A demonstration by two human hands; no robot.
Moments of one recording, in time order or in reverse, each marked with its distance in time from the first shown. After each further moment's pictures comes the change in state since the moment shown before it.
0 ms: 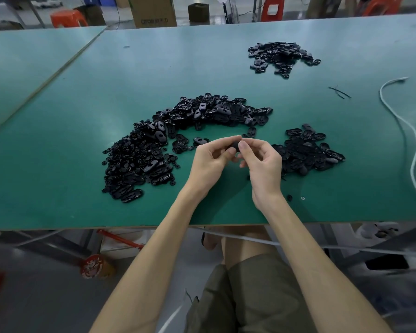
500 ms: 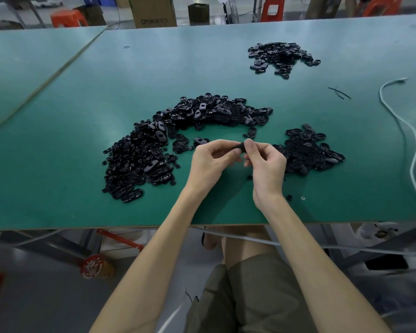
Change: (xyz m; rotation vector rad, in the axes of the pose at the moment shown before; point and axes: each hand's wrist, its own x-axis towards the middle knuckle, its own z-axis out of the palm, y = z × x) left_hand -0.001 -0.001 0.001 -0.030 0.034 -0.007; right_hand 0.000 0.000 -0.001 0.008 0.087 0.032
